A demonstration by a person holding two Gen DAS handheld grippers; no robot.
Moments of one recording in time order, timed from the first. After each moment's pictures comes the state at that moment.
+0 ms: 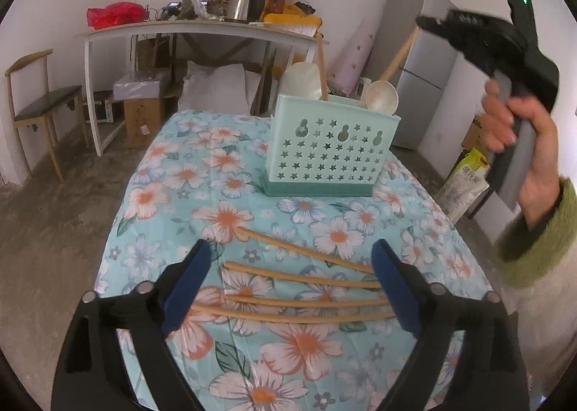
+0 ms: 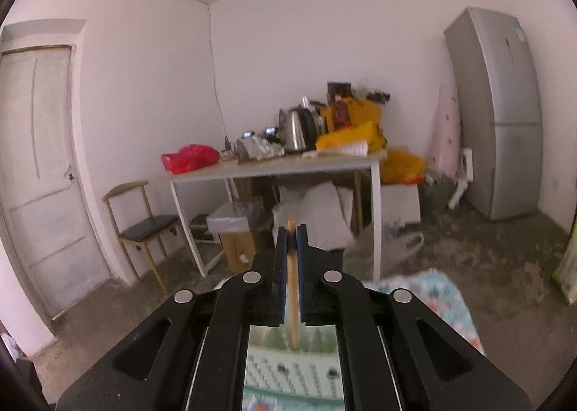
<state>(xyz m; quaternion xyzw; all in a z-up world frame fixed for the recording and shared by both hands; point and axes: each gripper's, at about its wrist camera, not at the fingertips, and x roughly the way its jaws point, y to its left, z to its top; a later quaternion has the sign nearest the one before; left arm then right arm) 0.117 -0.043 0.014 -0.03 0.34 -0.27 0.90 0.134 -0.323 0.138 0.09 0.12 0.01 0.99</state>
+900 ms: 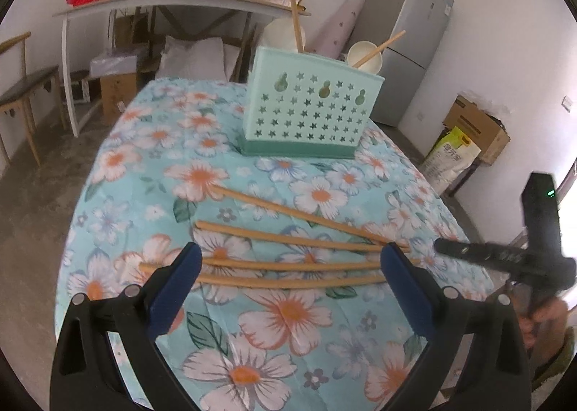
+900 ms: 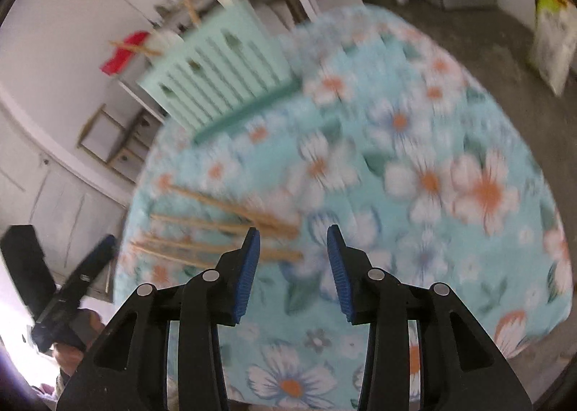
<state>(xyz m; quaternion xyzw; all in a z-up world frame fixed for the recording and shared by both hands) 0.115 -0.049 -0.014 -0.03 0.39 -0.32 0.86 0.028 -0.336 -0.045 0.27 0.45 -0.04 0.85</state>
